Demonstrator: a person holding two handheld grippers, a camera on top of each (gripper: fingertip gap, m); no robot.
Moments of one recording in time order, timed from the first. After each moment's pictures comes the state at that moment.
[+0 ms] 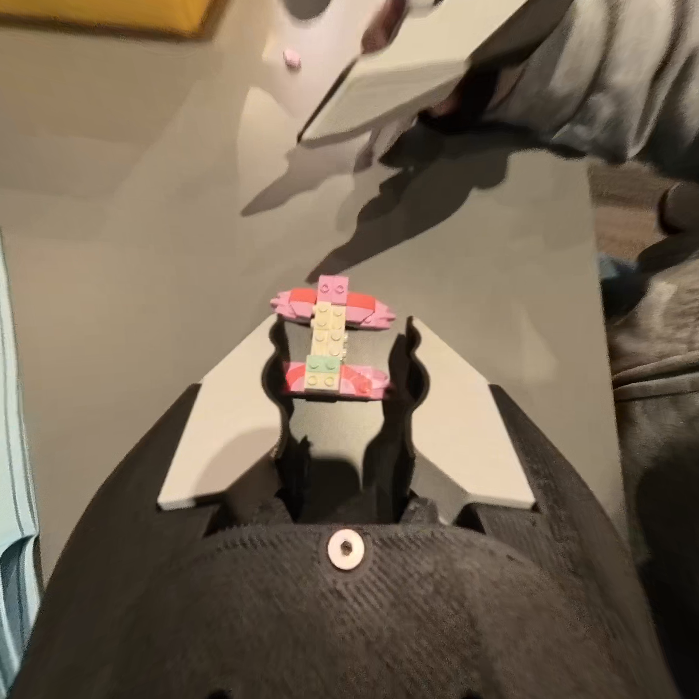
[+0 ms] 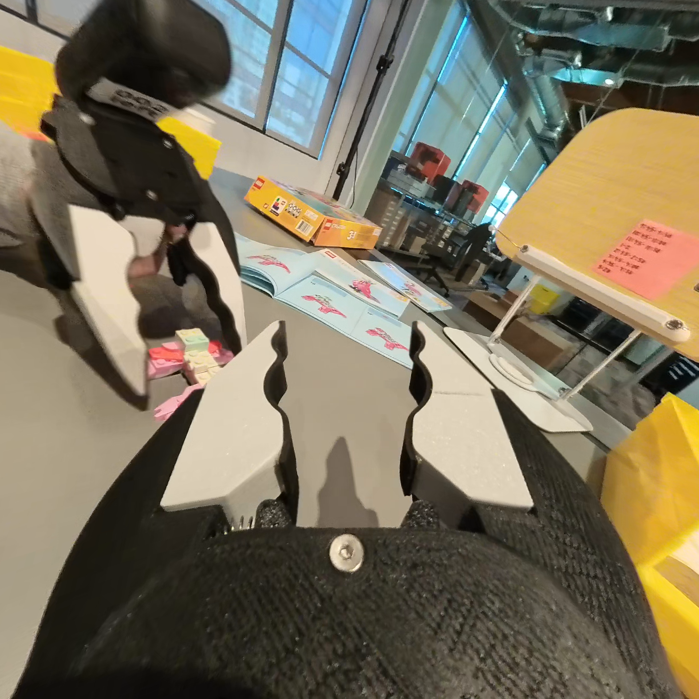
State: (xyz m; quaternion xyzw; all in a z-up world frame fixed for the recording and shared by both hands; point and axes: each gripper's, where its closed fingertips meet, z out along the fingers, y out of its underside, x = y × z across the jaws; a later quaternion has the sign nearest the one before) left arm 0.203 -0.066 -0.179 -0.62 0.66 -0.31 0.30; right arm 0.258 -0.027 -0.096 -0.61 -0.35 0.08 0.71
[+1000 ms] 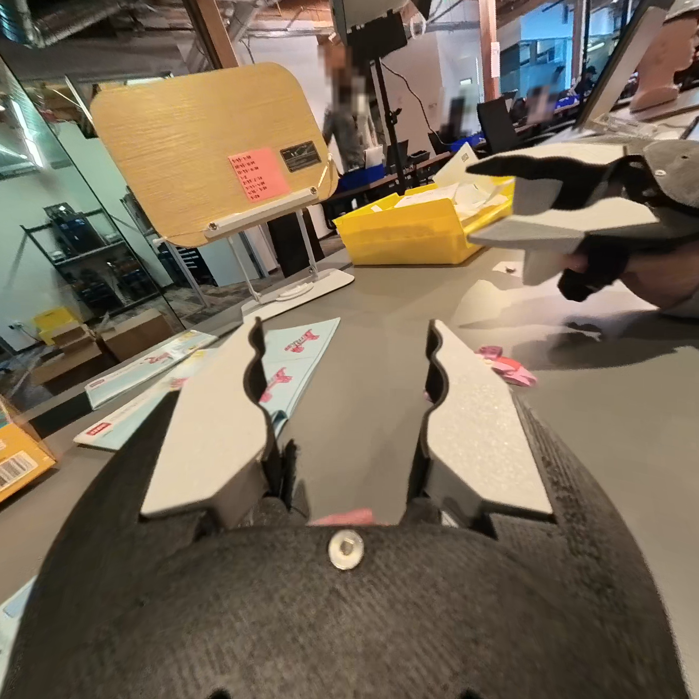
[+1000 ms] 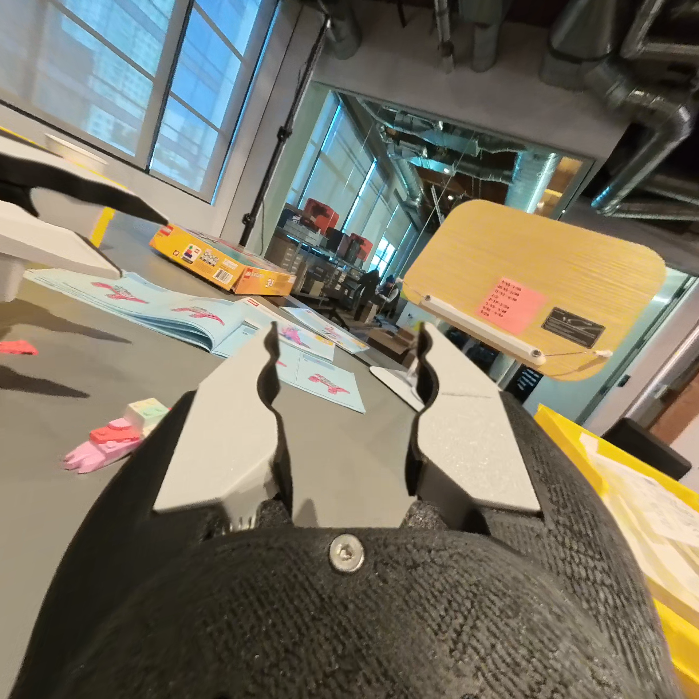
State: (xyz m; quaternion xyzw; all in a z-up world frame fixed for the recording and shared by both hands) left arm 0.114 -0.020 -0.087 -0.55 0.41 -0.23 0.69; right arm 0.249 -0.035 -0.063 -0.54 -0.26 -0.03 0.80
